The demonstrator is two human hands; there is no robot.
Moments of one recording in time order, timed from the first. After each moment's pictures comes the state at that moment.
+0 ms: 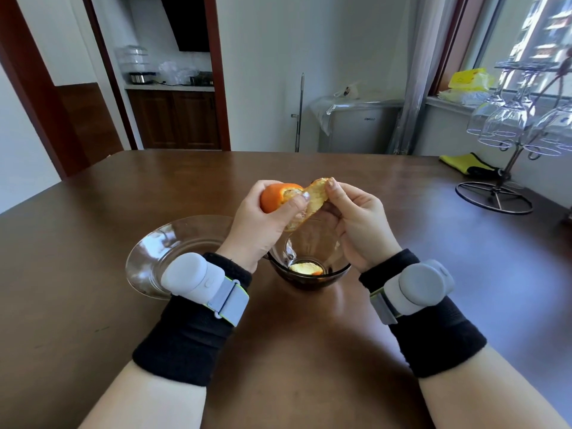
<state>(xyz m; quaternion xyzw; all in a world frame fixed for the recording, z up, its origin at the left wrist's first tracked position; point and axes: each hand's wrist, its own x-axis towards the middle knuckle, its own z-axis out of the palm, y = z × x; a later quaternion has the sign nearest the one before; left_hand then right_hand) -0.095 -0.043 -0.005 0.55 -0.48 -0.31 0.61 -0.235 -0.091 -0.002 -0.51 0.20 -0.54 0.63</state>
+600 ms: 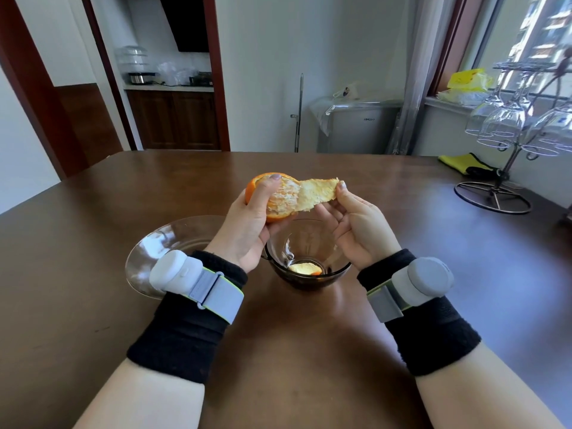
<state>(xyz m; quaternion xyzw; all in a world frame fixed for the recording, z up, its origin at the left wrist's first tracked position) -0.093 -0.039 0.005 0.43 -0.35 -0.48 0.68 -0.236 -0.094 0.003 -0.33 0.20 -0.53 0.76</state>
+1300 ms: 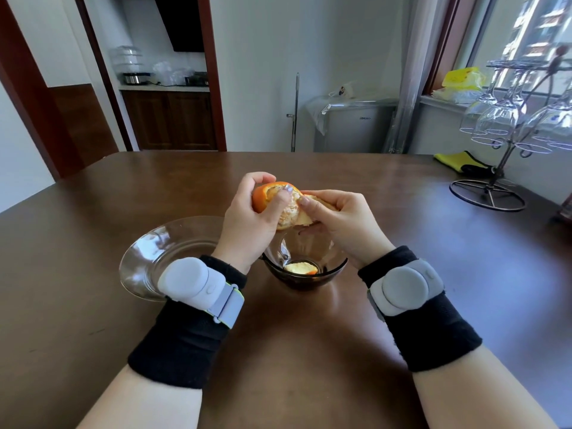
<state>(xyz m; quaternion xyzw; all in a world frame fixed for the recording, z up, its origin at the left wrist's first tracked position) -0.092 -0.044 -0.009 0.56 -0.53 -0.17 0.61 -0.238 -0.092 -0.001 -0.66 0.29 -0.47 0.51</state>
